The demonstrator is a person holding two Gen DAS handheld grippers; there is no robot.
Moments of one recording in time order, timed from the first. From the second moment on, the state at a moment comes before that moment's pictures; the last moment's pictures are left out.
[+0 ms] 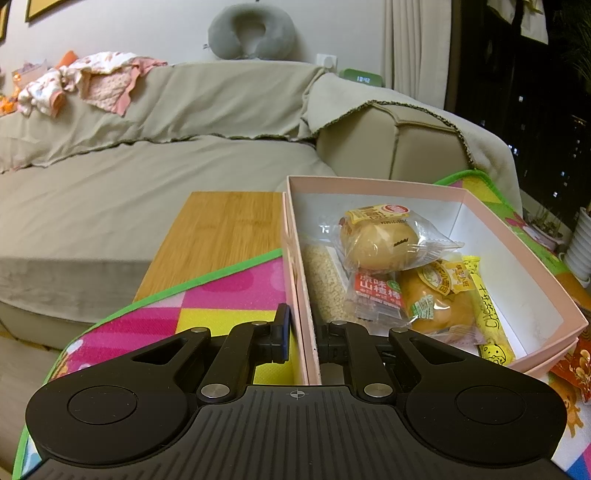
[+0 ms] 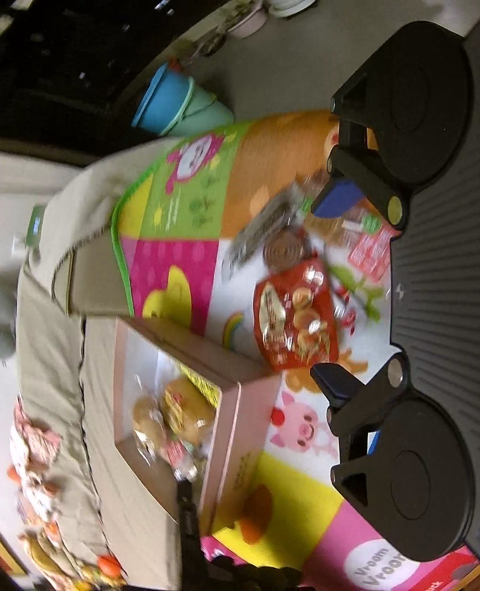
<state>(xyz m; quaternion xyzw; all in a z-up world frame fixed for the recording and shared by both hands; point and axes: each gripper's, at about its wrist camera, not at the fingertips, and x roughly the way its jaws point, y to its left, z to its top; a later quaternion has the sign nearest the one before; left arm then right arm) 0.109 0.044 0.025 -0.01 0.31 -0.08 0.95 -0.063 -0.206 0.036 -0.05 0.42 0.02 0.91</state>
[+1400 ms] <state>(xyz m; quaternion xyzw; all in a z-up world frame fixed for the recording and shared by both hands) 0.109 0.044 0.024 -0.01 0.32 -0.08 0.95 -0.100 -0.191 0.028 -0.02 0.46 0.07 0.89</state>
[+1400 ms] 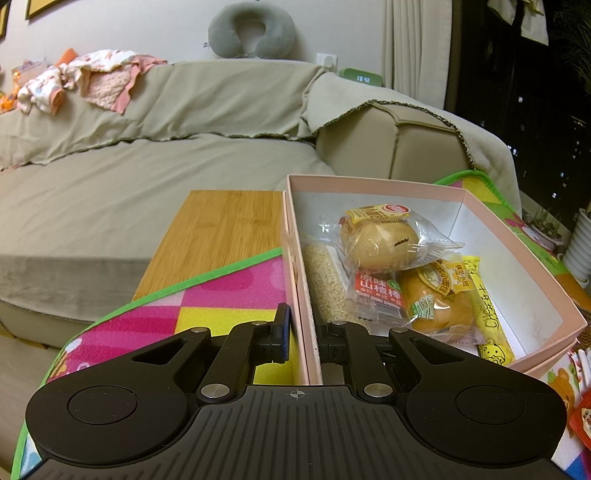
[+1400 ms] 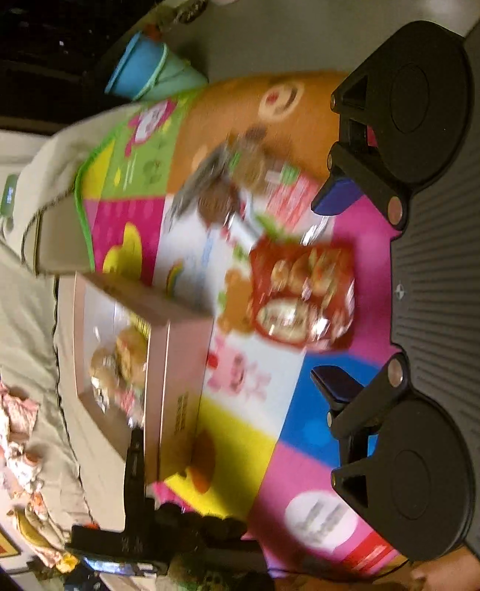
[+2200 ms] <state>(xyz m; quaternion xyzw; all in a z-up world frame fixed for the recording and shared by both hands) 0.109 0.044 0.023 -0.01 0.32 -0.08 0.95 -0.075 -0.169 0.103 0.01 0.43 0.07 0.90</state>
